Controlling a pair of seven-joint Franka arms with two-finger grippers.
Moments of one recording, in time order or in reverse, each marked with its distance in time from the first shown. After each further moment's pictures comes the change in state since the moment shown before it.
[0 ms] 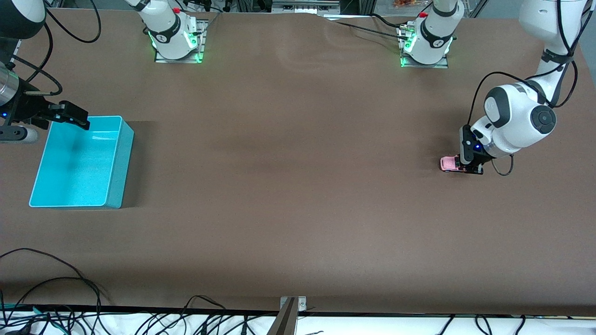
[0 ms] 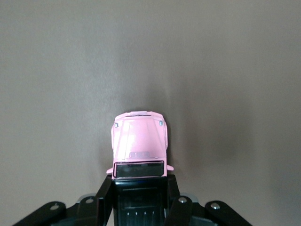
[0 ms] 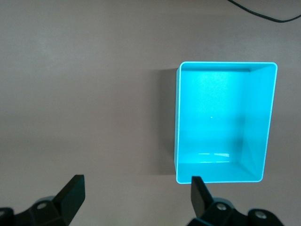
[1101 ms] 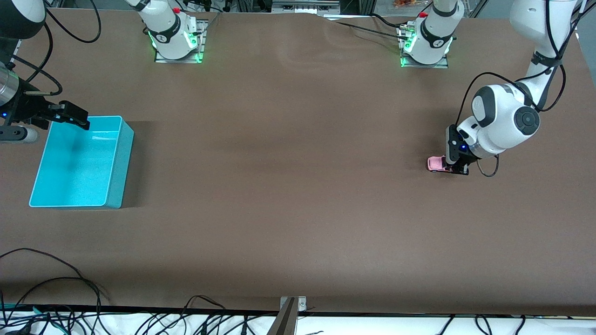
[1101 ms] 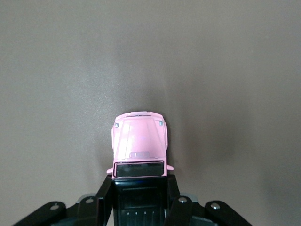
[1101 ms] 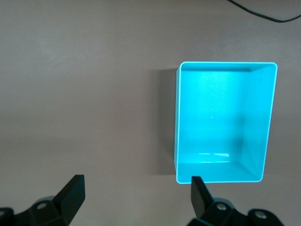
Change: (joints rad) left arm -0.008 -0.004 -0.080 -0.004 0.000 -0.001 -0.065; right arm 0.000 0.000 0.000 0.000 0.000 0.000 0.000
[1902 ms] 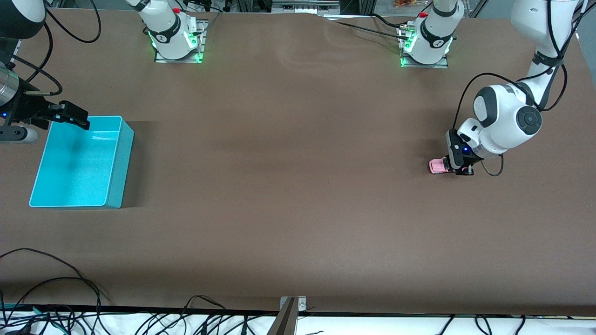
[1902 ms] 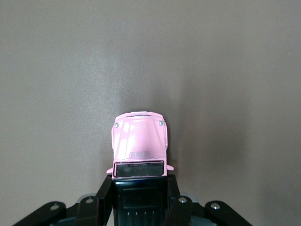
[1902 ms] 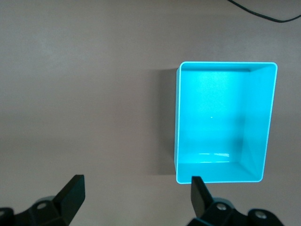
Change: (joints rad) left arm 0.005 0.001 0.005 0.001 0.000 0.009 -0.155; right arm 0.000 0.000 0.000 0.000 0.000 0.000 0.000
